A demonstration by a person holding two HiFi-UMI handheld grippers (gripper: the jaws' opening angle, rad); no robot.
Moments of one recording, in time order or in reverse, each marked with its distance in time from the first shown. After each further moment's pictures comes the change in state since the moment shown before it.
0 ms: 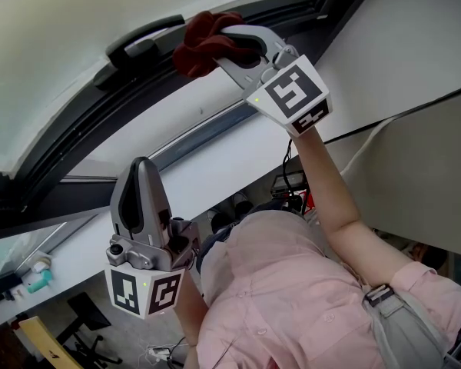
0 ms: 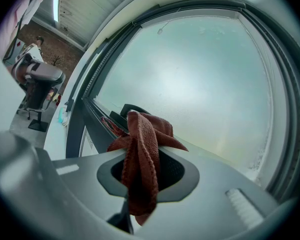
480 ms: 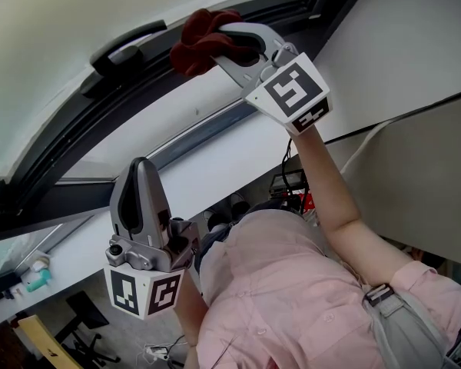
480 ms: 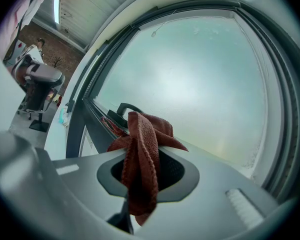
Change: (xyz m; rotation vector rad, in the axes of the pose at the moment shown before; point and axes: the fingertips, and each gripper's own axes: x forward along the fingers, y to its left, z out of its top) left arm 0.018 -0.017 -0.012 -0.005 -0.001 0.005; right arm -0.011 -0.021 -0.009 0.003 -0.015 0.010
